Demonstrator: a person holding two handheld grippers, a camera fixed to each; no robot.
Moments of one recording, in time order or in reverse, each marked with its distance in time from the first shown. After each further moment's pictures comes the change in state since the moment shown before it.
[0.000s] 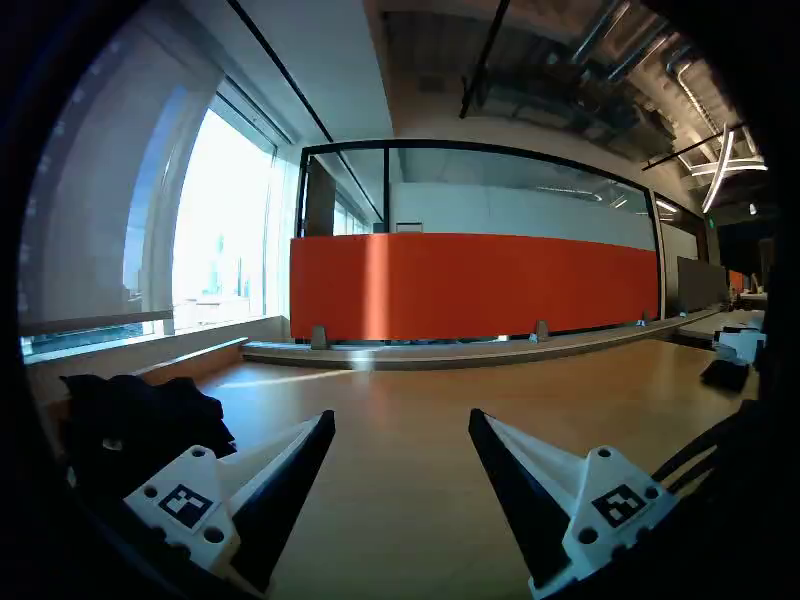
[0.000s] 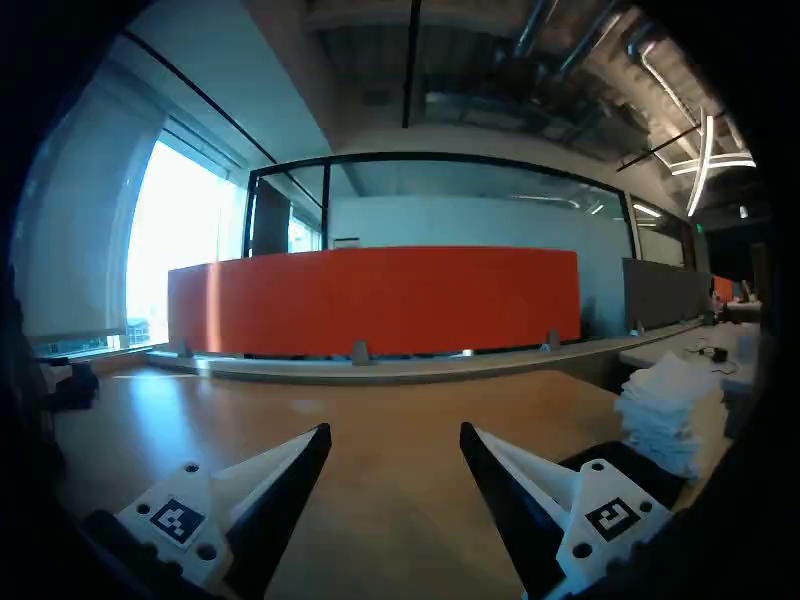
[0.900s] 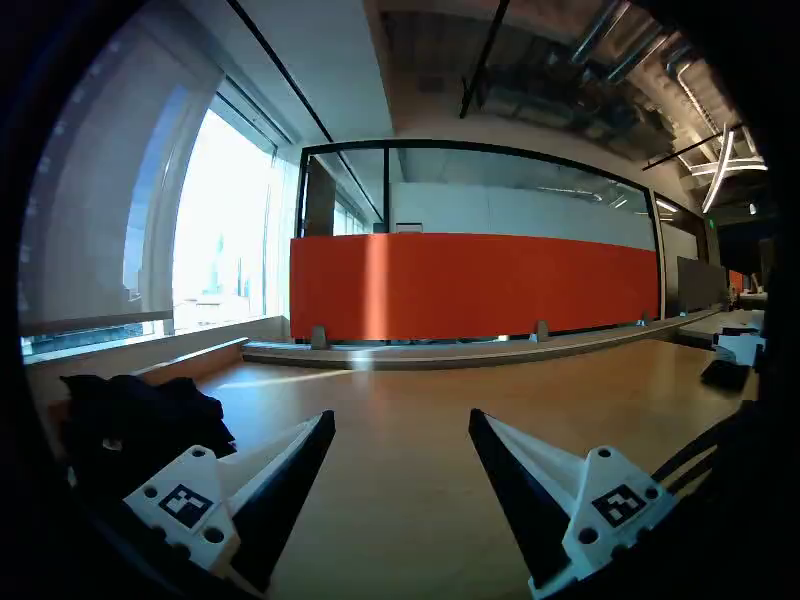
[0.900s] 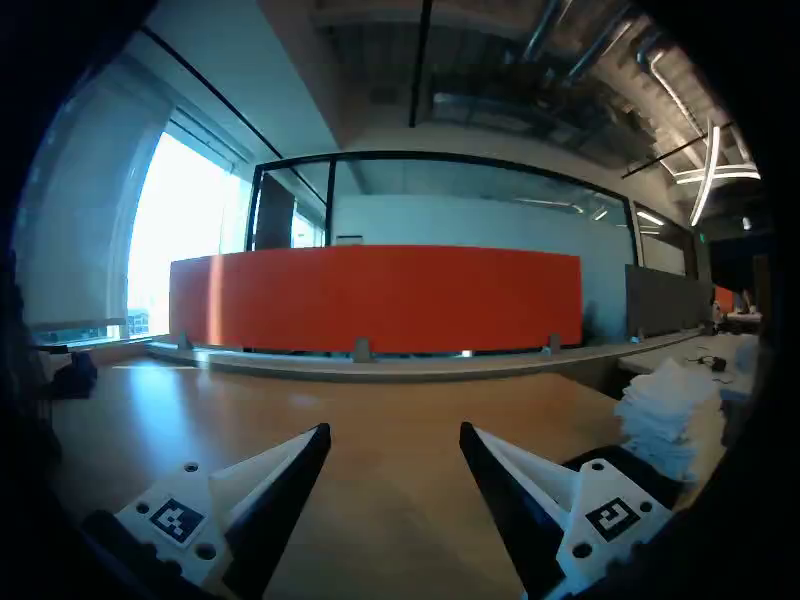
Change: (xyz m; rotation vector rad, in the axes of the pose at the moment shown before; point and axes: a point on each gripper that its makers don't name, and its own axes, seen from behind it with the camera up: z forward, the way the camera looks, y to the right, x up) left arm 0.001 0.000 0.000 0.000 0.000 0.000; right arm 0.000 -0.006 0.000 0.001 -0.005 -0.029
